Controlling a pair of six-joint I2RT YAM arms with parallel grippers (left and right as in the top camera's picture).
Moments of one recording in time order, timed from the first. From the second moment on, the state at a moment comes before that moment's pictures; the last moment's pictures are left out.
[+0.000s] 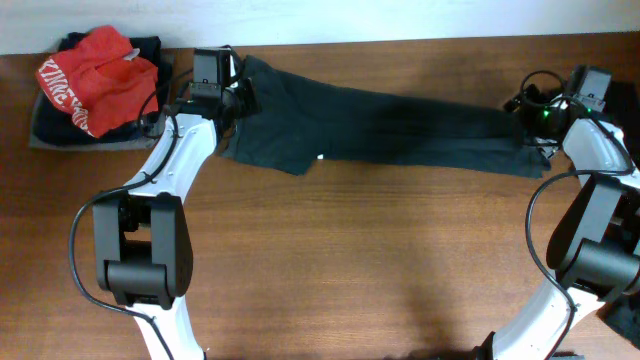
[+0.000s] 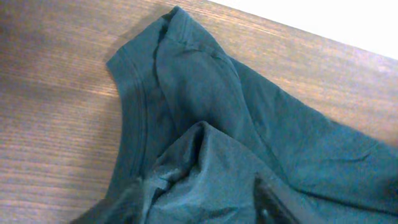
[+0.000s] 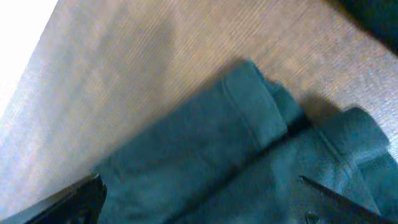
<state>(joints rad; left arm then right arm) -0.14 2.07 1.59 -0.34 0.07 -0.35 -0.39 2.07 1.52 -0.45 -0.21 0.54</state>
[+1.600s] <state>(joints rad) -0.08 2.07 1.59 -0.84 0.17 -0.25 0.04 2.00 1.55 -0.87 -0.28 0.33</state>
